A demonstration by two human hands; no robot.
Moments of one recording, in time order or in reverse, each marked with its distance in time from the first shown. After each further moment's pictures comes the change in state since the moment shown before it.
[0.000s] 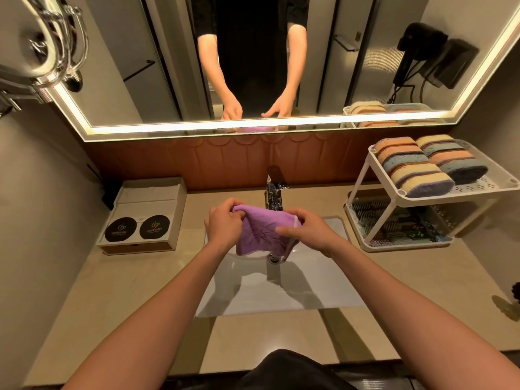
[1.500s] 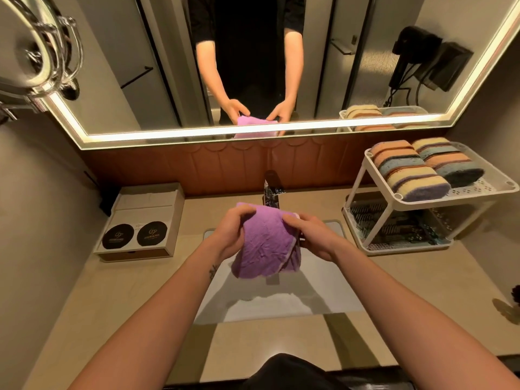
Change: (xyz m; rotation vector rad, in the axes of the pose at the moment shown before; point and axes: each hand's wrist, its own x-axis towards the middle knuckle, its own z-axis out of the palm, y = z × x) left_hand -0.006 0.046 -0.003 -0.993 -0.460 -0.444; right_hand 0.000 -0.007 -0.008 0.463 -0.082 0.186
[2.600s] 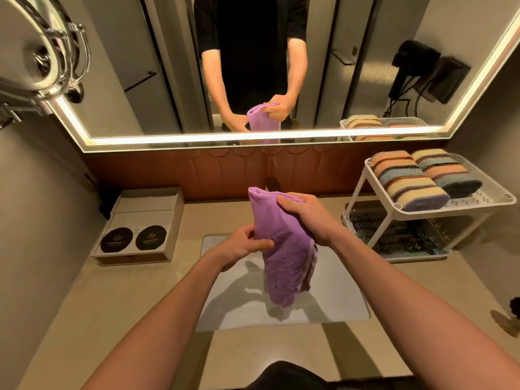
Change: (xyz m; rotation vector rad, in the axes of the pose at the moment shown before) left_hand 0.004 -0.021 -0.020 0.477 -0.273 0.030; right_hand -0.017 -0.061 0.014 -0.169 -0.057 -0.345
